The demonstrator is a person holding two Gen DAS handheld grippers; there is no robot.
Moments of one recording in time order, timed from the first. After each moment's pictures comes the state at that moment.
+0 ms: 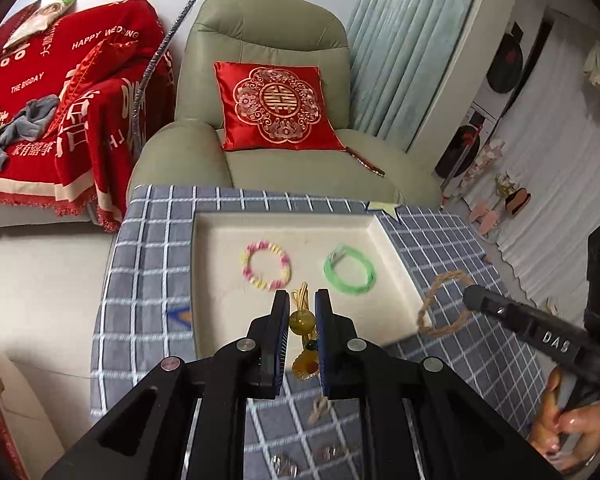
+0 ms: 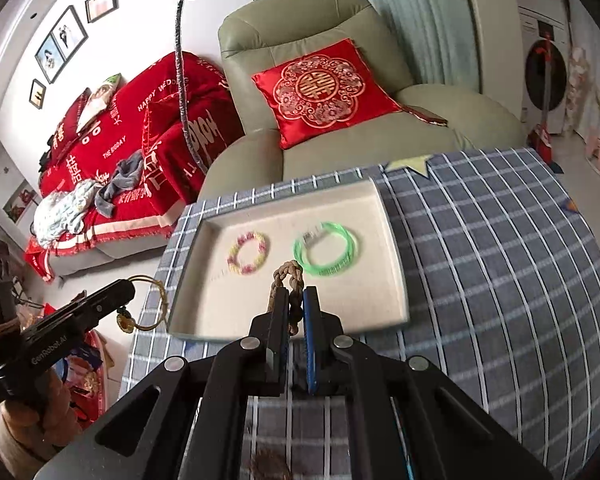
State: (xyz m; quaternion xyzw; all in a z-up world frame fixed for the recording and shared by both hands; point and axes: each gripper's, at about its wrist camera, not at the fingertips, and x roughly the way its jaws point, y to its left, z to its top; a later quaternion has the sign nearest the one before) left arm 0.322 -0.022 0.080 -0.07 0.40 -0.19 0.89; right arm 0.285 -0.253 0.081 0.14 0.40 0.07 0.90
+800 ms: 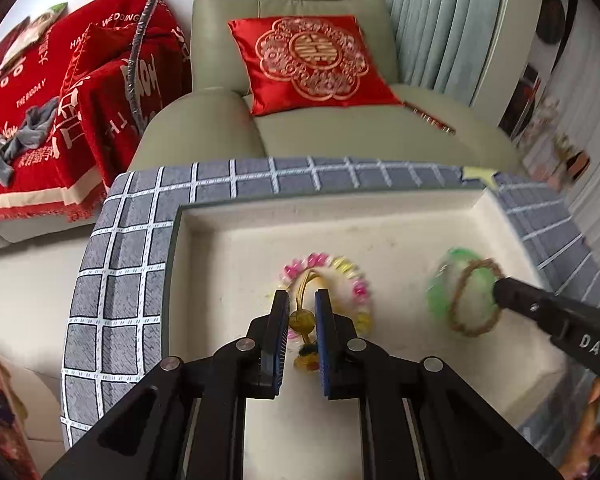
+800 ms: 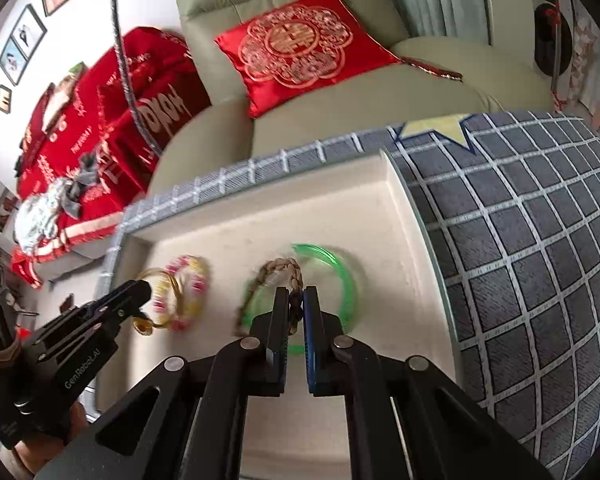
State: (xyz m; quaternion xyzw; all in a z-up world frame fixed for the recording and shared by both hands) left arm 0.427 -0.066 -0.026 0.02 0.45 -0.10 0.89; right arm 0.403 -0.260 -0.024 0.15 0.46 0.04 0.87
